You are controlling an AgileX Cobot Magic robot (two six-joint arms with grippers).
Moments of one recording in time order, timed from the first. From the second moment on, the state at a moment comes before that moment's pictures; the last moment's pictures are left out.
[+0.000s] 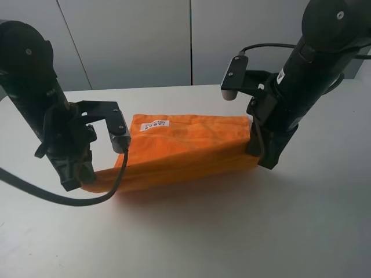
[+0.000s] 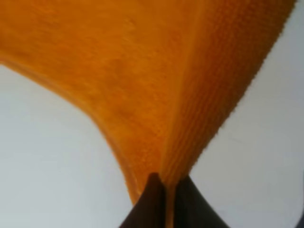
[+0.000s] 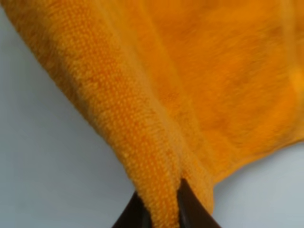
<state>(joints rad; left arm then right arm) -0.49 1.66 -0.95 -0.07 0.92 0.68 0.54 1.59 -0.97 0.10 0.86 -0.72</state>
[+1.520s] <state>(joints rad) -0.49 1.78 -1.00 0.72 0.38 0.12 0.54 1.77 -1.03 -0.59 0.49 -0.27</state>
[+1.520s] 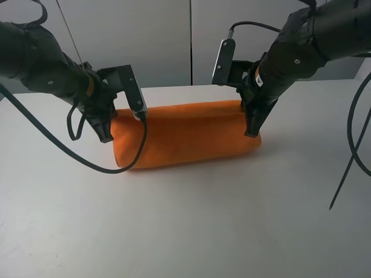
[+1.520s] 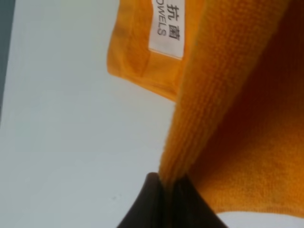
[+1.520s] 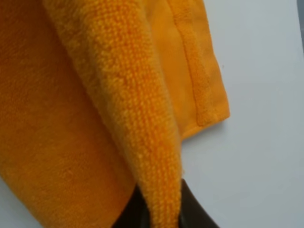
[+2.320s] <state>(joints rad) -0.49 1.90 -1.07 1.16 0.34 -0.28 0.49 1.83 -1.03 -0.73 0.37 -0.13</state>
